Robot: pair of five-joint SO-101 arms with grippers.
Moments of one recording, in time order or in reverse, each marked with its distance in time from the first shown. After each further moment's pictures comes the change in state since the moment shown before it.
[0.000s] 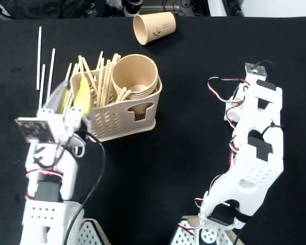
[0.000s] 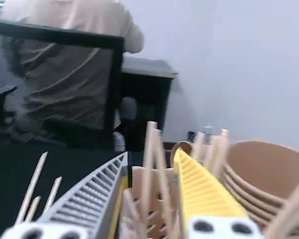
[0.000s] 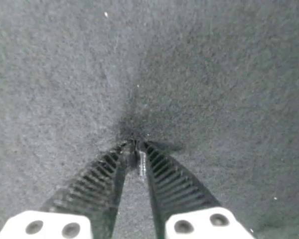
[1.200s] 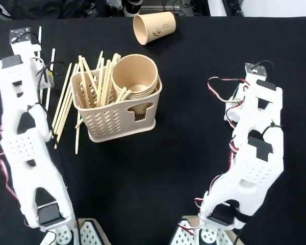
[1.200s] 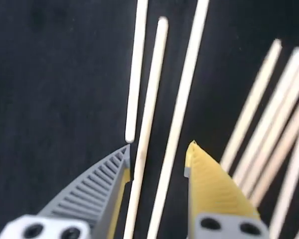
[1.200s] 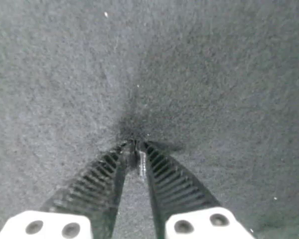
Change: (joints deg) left arm -21.2 138.1 -134.3 66.7 -13.1; right arm 0.0 0.0 0.0 0.0 0.0
